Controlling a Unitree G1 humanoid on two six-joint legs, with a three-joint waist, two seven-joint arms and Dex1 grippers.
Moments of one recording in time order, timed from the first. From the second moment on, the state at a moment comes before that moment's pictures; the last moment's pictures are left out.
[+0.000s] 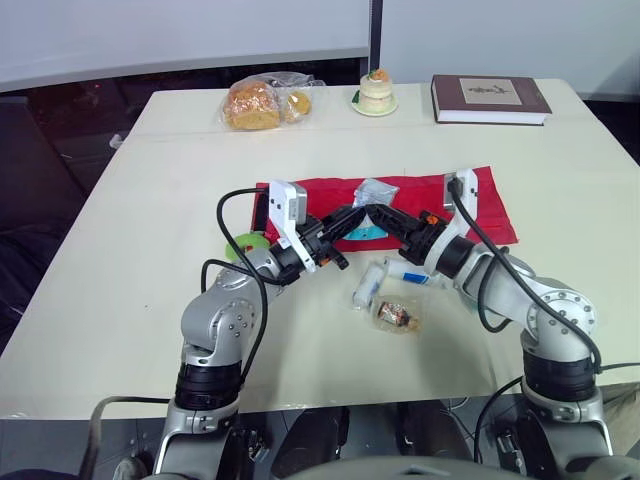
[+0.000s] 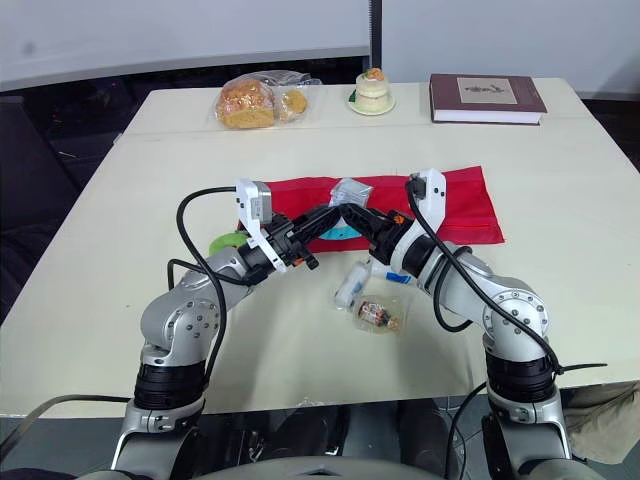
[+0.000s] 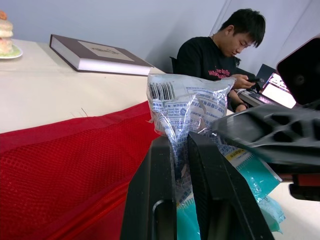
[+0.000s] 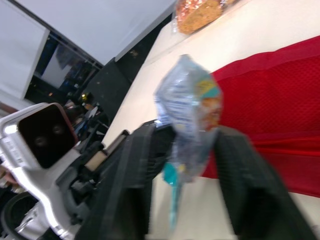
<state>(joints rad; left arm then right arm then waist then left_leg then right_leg) -0.35 0.25 0.04 -0.31 -0.65 0.65 -0.54 -0.43 -0.23 -0.01 -0.42 1.42 0.89 -0.36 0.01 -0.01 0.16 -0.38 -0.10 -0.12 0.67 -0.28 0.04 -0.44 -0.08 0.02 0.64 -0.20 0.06</state>
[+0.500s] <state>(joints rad) -0.35 0.30 0.04 -0.30 -0.66 0.66 -0.56 -0.44 -0.24 -0.01 -0.42 1.40 0.89 -0.34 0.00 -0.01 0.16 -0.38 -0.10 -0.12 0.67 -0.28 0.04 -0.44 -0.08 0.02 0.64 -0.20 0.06</state>
